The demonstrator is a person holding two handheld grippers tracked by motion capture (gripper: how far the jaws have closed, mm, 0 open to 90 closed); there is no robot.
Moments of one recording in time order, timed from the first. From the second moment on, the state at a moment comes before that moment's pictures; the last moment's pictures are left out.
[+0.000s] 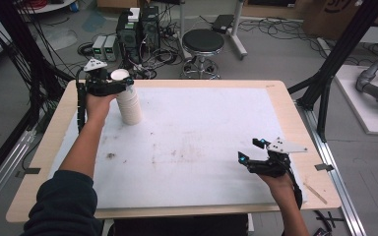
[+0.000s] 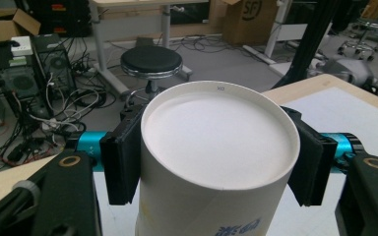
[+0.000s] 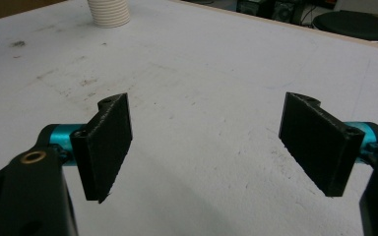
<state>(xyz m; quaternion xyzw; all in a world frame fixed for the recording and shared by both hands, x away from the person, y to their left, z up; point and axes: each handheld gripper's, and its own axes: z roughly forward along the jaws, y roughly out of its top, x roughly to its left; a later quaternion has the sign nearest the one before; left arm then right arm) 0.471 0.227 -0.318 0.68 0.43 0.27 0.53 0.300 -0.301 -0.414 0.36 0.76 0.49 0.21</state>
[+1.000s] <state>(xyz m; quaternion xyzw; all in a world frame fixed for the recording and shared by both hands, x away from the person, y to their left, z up) 0.379 0.249 -0.265 0.65 0.35 0.29 0.61 0.299 -0.296 -0.411 0.35 0.77 0.49 0.21</state>
